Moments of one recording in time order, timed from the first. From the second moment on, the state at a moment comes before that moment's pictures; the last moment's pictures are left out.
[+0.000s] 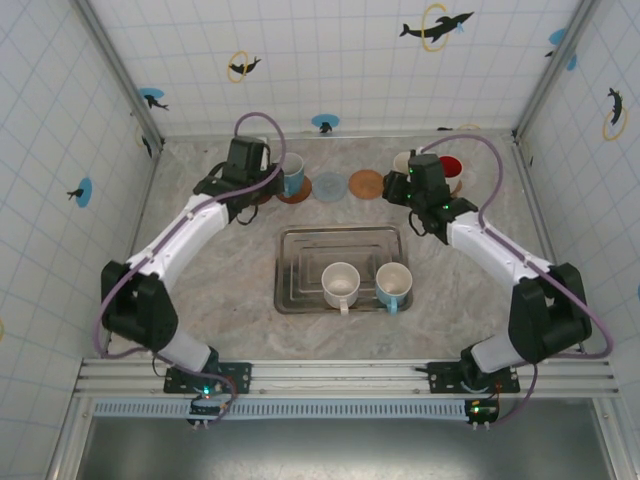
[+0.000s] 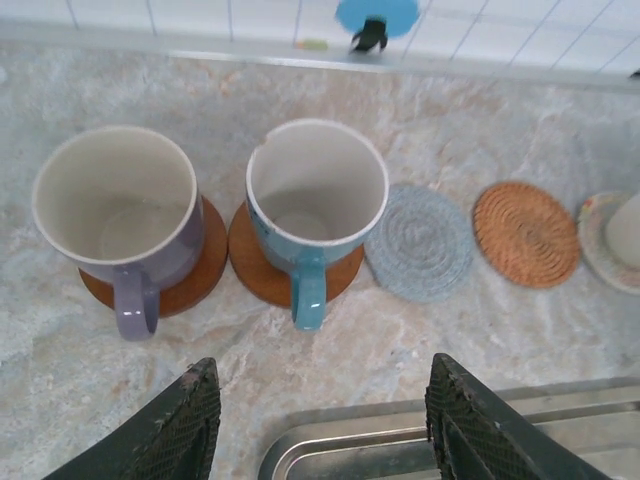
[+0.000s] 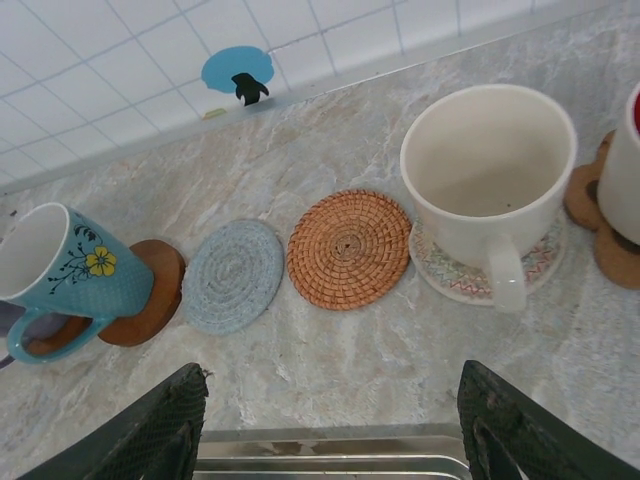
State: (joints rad) left arm -0.42 1.52 1.30 -0.46 -0.08 -0.33; right arm 0.44 1.45 1.06 -0.18 0.12 0.51
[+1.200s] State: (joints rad) left arm -0.50 1.05 0.84 -0.20 -0.04 -0.40; right arm 0.91 0.94 0.97 -1.02 0.31 0.69
